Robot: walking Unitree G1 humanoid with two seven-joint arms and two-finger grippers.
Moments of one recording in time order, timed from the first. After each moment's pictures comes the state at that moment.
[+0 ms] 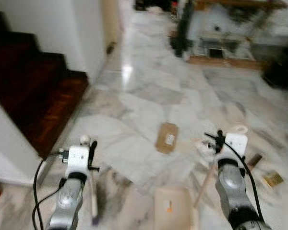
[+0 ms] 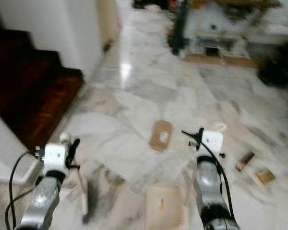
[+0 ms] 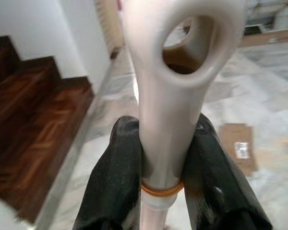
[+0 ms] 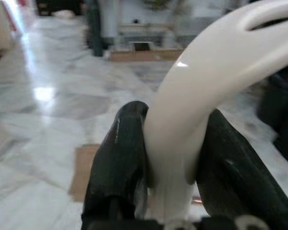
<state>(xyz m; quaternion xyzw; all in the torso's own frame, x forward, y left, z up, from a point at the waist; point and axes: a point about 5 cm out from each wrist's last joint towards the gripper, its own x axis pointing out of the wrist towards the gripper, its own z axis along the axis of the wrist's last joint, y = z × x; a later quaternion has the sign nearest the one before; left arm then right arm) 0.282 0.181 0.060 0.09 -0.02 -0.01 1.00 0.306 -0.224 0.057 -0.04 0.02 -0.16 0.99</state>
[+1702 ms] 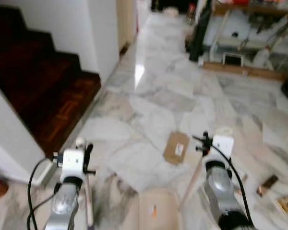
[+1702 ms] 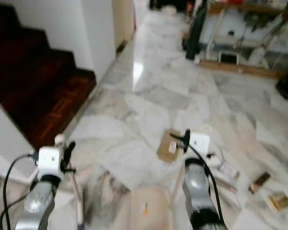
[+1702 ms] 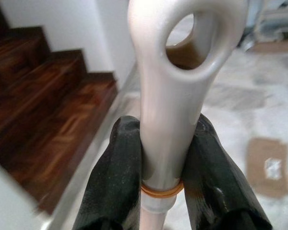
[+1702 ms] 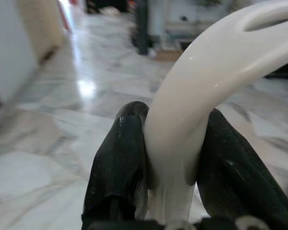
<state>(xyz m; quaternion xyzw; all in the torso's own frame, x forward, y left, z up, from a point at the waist) 0.275 0.181 0.063 0.07 -0.02 -0.01 1.00 0.302 -0.200 0.049 -0.02 0.03 -0.13 0.99</state>
